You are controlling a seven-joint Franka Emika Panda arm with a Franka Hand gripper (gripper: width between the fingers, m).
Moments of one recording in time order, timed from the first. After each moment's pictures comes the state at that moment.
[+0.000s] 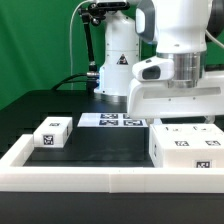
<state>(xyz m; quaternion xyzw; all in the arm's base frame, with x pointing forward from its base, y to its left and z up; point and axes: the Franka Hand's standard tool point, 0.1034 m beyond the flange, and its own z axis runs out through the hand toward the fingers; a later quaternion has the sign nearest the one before) 0.488 0.085 0.012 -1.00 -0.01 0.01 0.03</state>
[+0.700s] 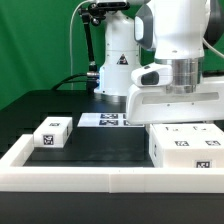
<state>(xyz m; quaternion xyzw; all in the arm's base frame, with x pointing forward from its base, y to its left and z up) 0.490 0.083 0.008 -1.00 -0.01 -0.01 0.03</state>
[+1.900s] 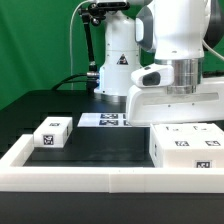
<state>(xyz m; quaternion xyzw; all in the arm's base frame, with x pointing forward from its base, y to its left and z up) 0.493 0.083 0.007 -1.00 -0.04 -0.02 0.02</state>
